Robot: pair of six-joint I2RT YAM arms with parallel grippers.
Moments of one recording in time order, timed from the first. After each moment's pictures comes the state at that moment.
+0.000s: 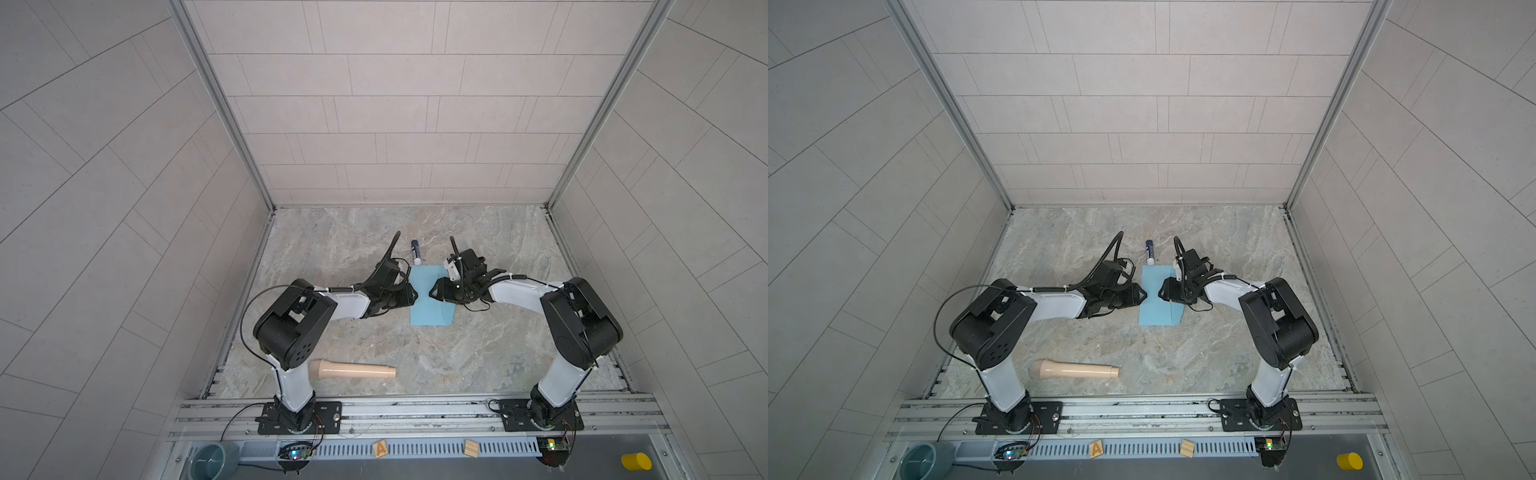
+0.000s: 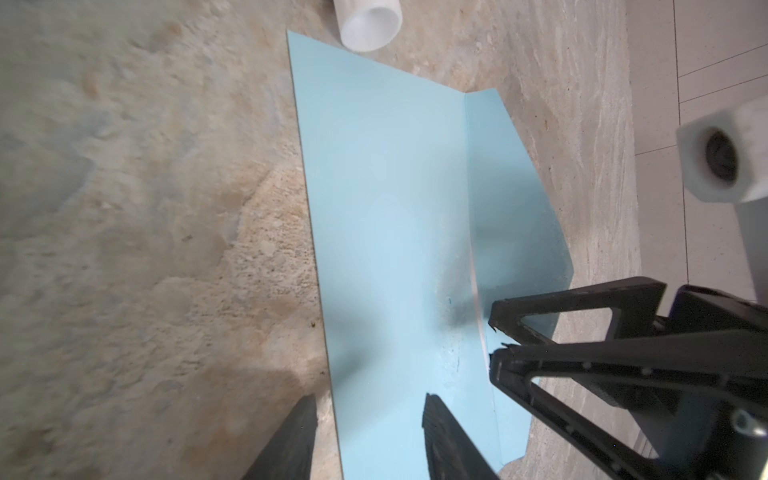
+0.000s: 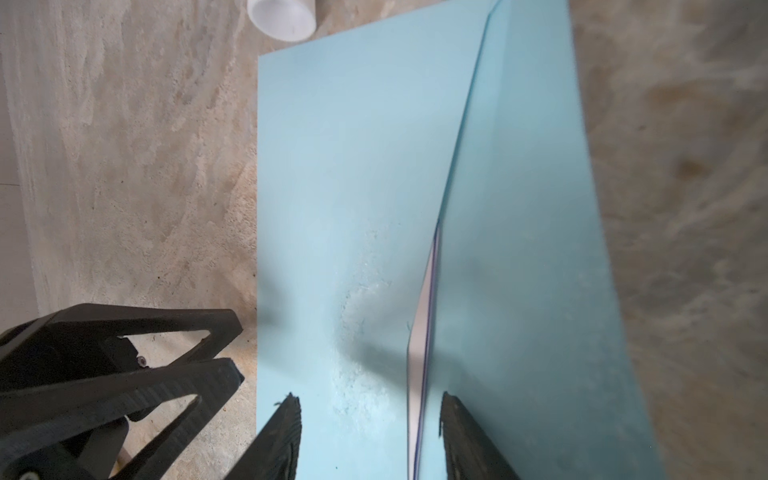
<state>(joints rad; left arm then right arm) -0.62 1.81 0.84 0.16 0.28 -0.71 0.43 1.74 0.94 -0.21 -0.31 0.59</state>
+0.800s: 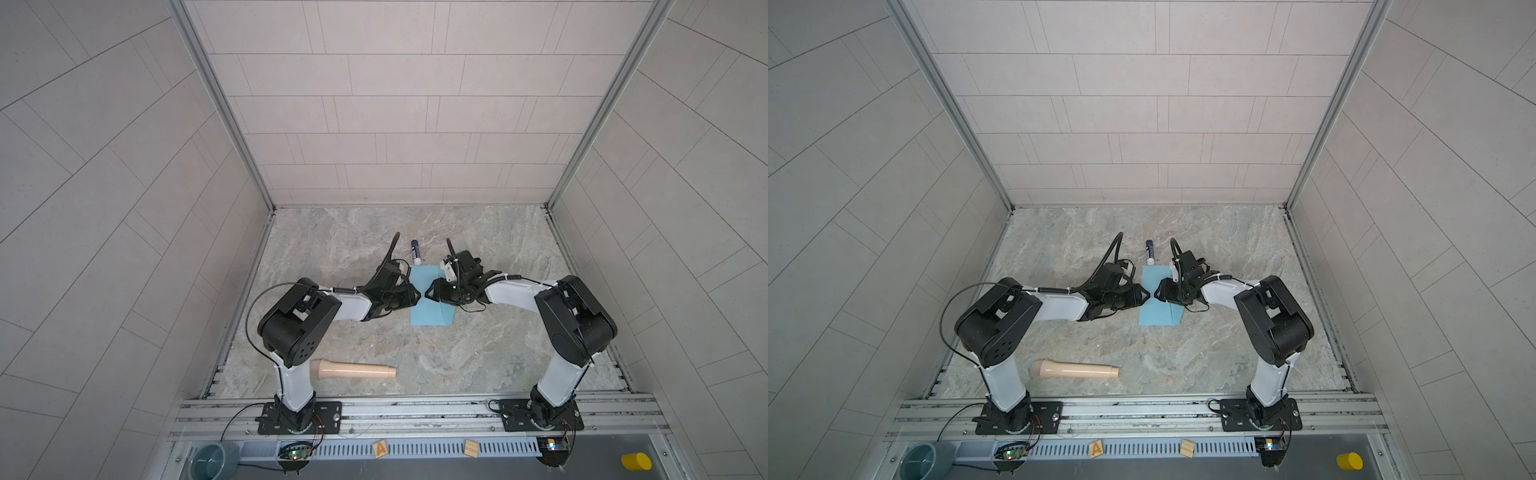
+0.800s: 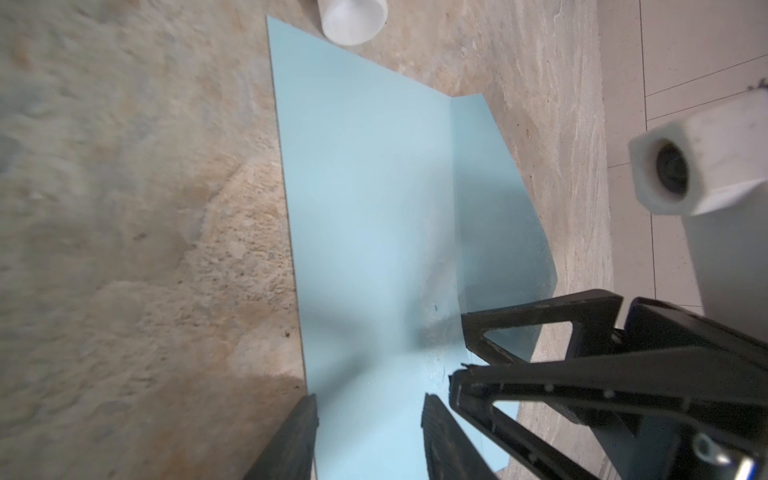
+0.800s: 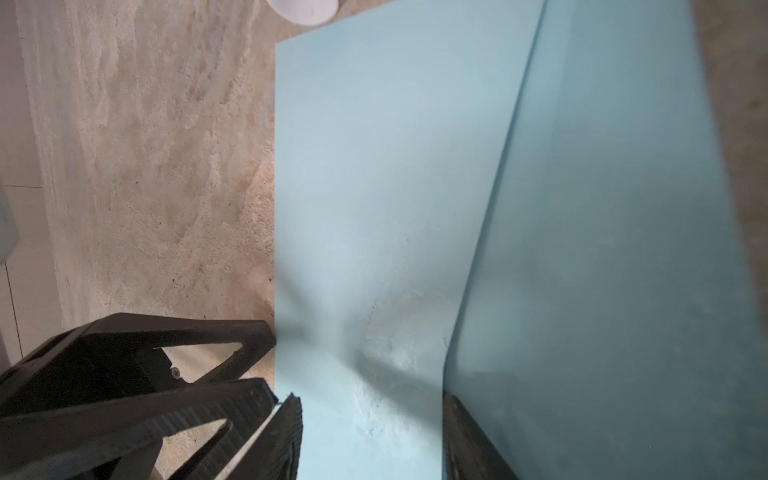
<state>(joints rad) -0.63 1.83 0.82 0.26 0.29 -0.78 0.46 1.76 0.94 -0.16 -0.33 0.64</state>
